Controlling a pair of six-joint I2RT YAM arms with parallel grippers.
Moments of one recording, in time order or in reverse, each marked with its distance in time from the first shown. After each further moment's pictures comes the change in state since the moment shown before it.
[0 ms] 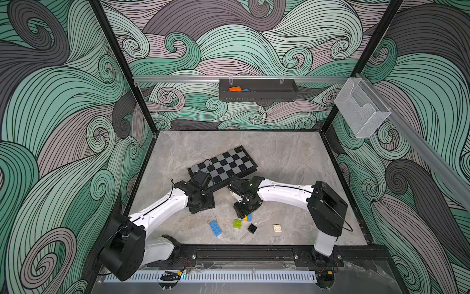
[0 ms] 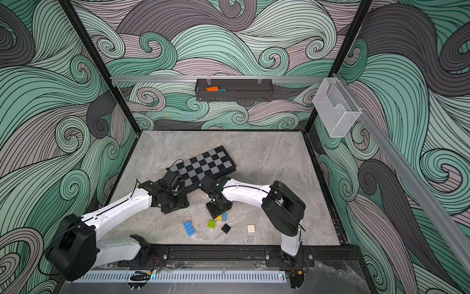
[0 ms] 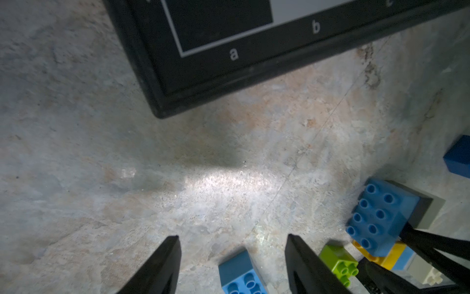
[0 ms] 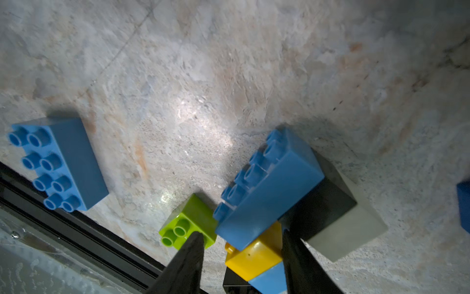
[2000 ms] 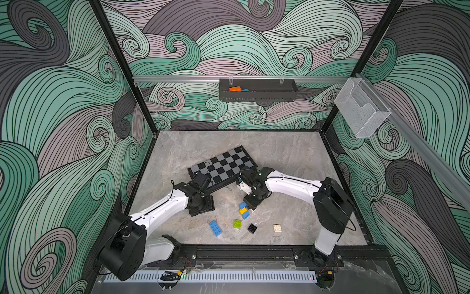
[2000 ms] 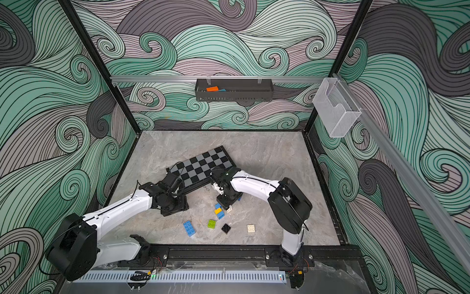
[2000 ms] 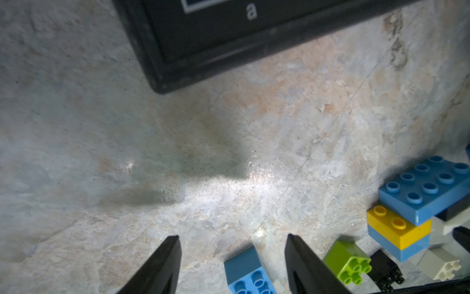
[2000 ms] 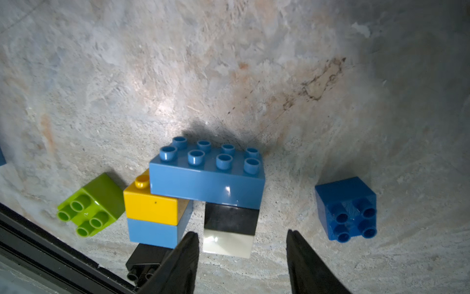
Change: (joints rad) left arm 0.001 0.005 -0.030 0.008 0.025 0.003; right arm -0.147 -0.038 -0.005 -0.079 0.087 -0.359
